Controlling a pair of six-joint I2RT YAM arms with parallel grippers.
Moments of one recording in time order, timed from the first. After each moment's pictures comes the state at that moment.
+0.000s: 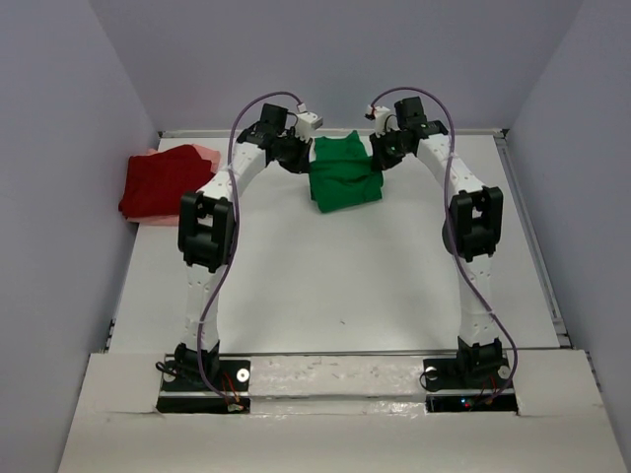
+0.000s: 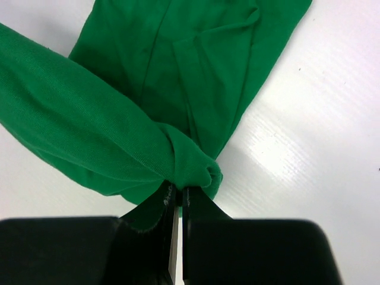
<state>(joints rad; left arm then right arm) -0.32 2.25 2.04 -0.62 0.48 0.22 0.22 2.35 2.24 -0.80 -0.40 -0.29</state>
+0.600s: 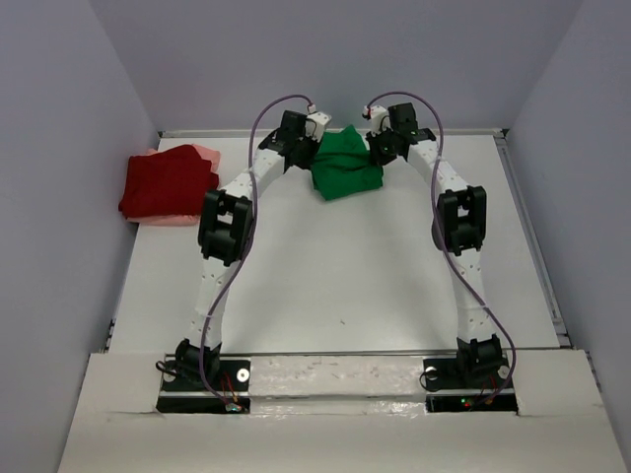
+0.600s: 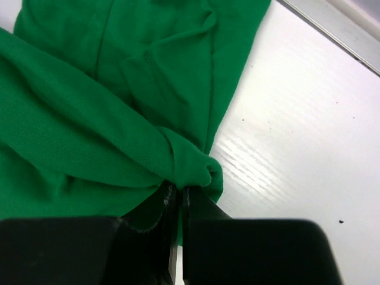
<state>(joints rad) -0.38 2.42 2.17 -0.42 0.17 0.17 0.22 2.54 2.38 -0.62 -0.30 -0.29</state>
